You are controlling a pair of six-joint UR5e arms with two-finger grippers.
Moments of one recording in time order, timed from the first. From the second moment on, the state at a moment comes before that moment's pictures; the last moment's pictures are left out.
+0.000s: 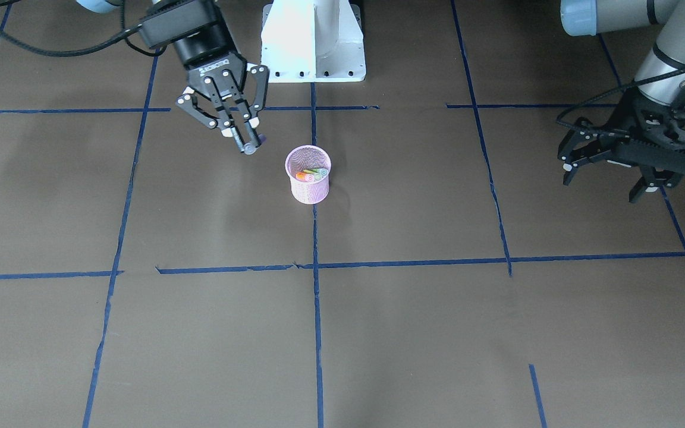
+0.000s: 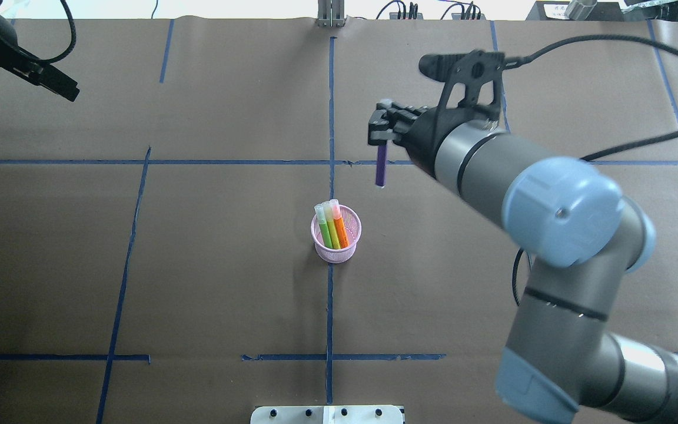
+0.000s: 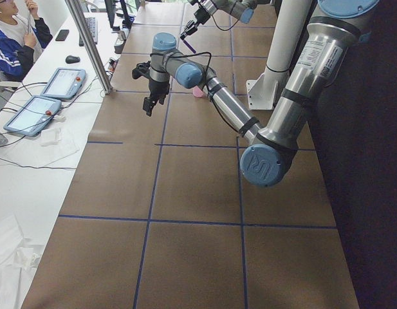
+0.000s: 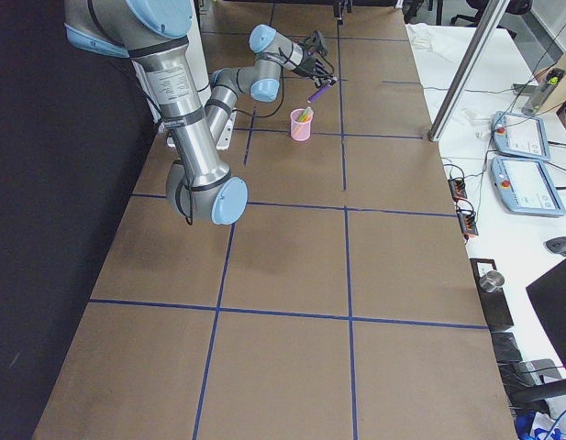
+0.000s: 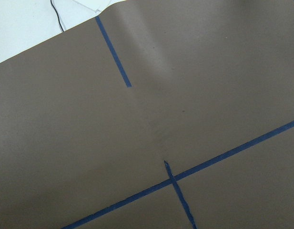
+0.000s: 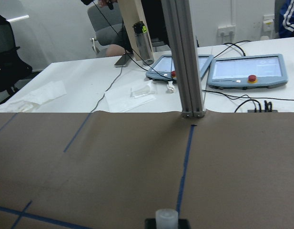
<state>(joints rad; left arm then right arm) -1.12 -1.95 -1.94 -1.47 -2.07 -0.28 0.46 -1.09 2.04 -1.11 1.20 1.05</state>
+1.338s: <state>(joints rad) -1.14 -1.89 -1.89 -1.48 -2.07 -0.22 0.31 -1.08 1.81 -0.86 1.01 0.92</state>
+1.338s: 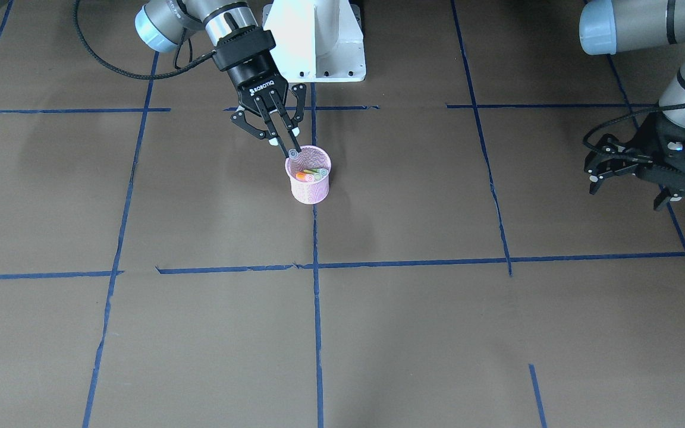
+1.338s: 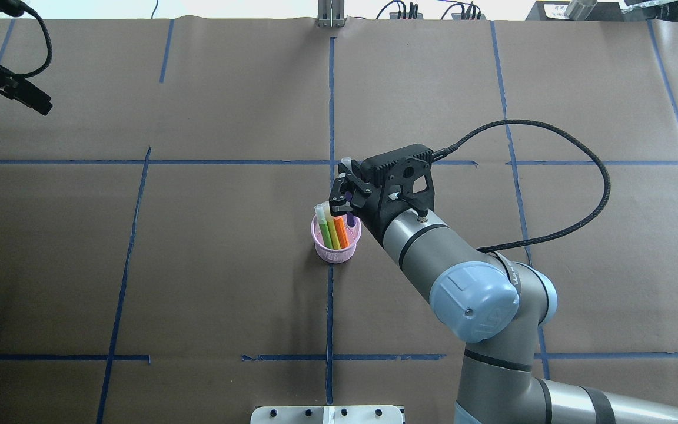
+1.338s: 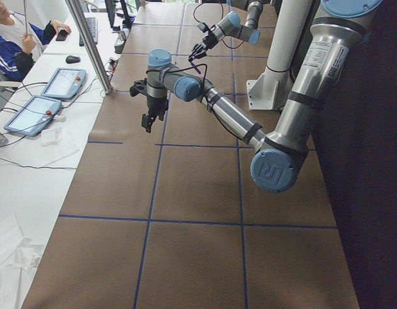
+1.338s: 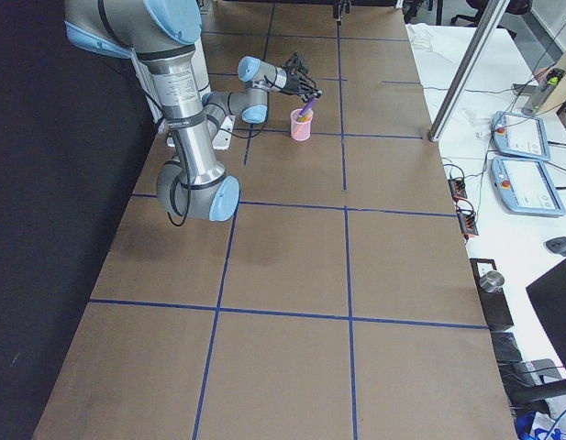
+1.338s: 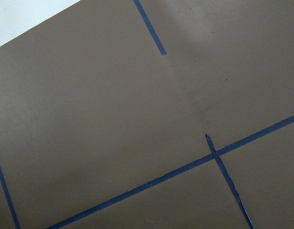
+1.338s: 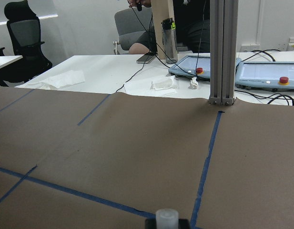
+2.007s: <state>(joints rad) -1.14 -1.88 -1.89 -1.48 -2.07 -0.22 0.26 -1.08 1.76 -0.80 0.98 0.92</state>
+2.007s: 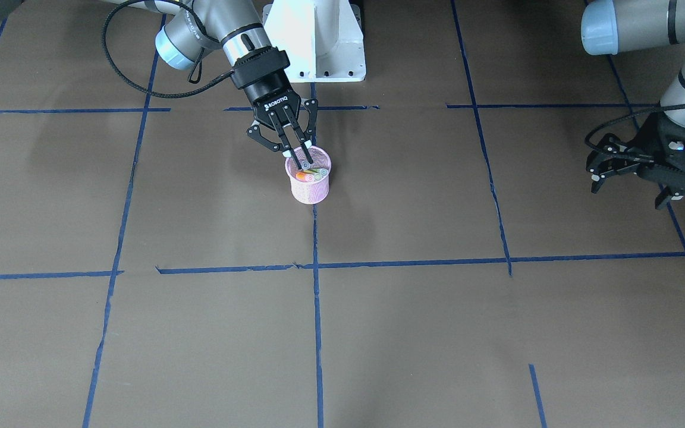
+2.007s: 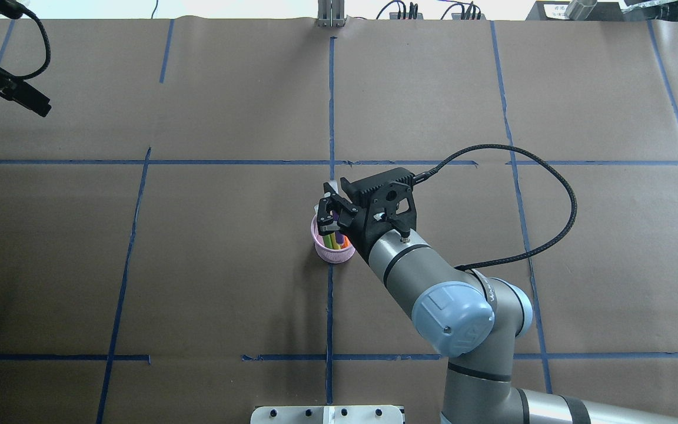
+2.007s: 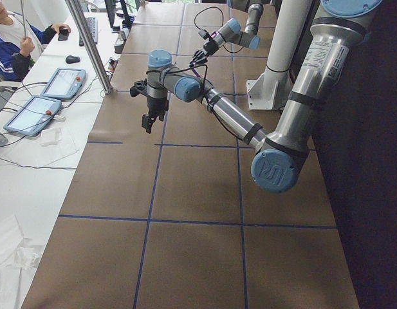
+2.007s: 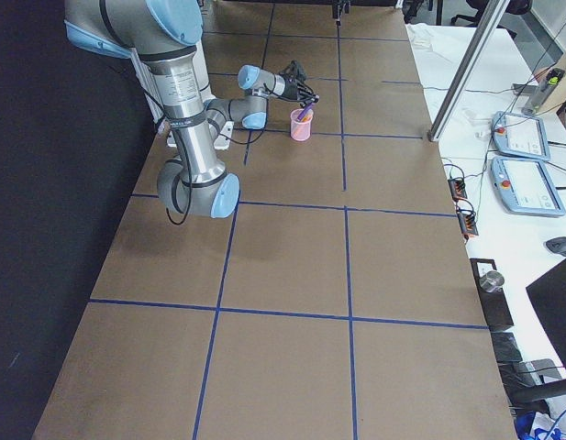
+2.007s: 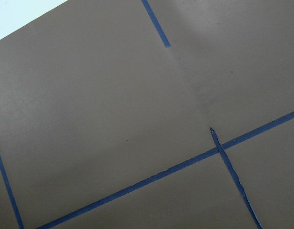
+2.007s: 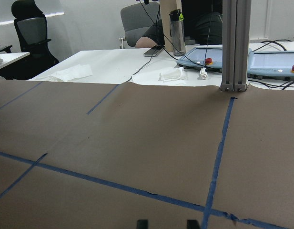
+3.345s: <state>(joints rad) -1.36 -1.81 -1.79 -1.47 -2.30 -0.15 0.82 -1.28 1.92 -1.32 1.89 0.80</state>
